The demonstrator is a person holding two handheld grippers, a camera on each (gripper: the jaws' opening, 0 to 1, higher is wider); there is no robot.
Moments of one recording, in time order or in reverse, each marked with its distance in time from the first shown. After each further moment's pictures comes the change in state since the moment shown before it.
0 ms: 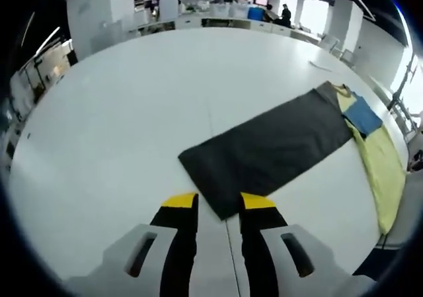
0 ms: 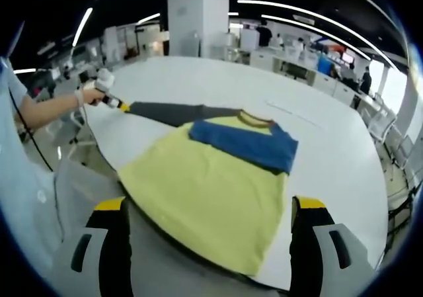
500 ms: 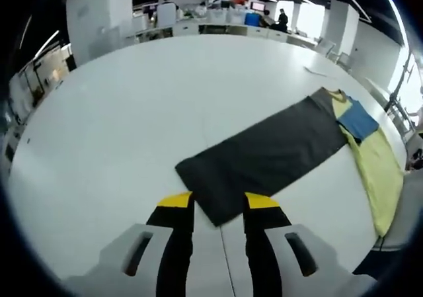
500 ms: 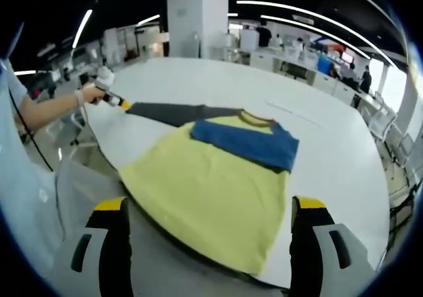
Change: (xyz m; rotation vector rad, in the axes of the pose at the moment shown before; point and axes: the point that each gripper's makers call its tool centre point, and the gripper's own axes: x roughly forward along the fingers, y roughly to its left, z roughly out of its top) left arm -0.006 -0.004 0.010 0.015 -0.027 -0.012; right arm -0.002 0.003 -0.003 0.007 -0.006 0.002
